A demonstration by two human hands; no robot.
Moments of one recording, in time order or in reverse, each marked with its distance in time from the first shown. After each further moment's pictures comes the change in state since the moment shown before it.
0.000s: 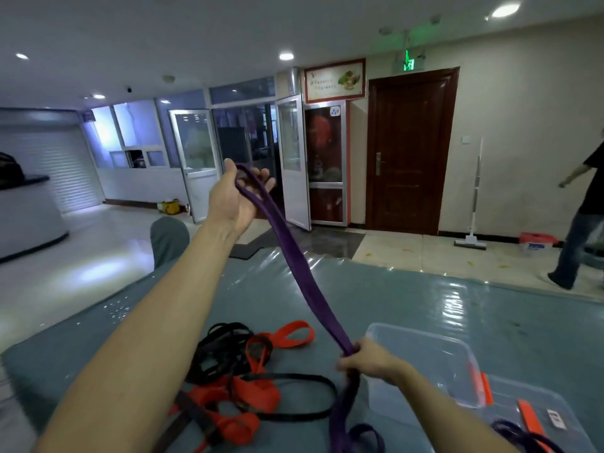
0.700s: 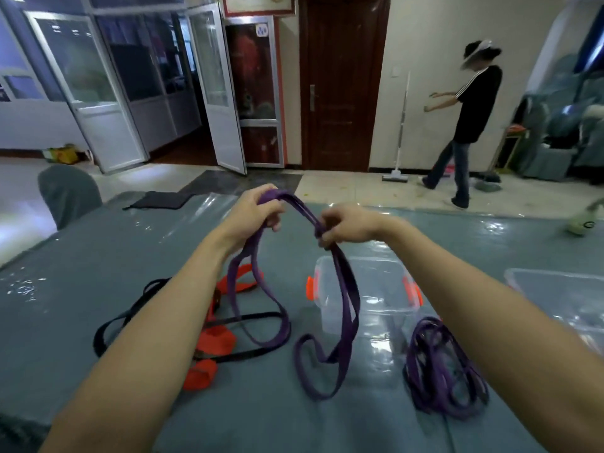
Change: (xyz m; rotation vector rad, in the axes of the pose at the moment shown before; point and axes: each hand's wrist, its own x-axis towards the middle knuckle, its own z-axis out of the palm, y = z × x) left_hand -0.054 -0.164 -0.047 0.850 -0.538 -0.190; right_hand -0.044 -0.098 -0.116 -0.347 0.099 -0.105
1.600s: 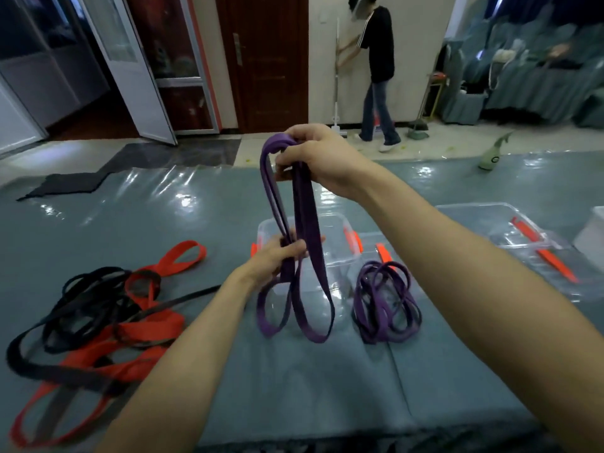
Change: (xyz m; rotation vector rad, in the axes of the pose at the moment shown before) left_hand -0.048 -0.093 0.167 -0.350 -0.493 -0.310; right_hand -0.085 -0.015 -0.017 0.760 0.381 -0.089
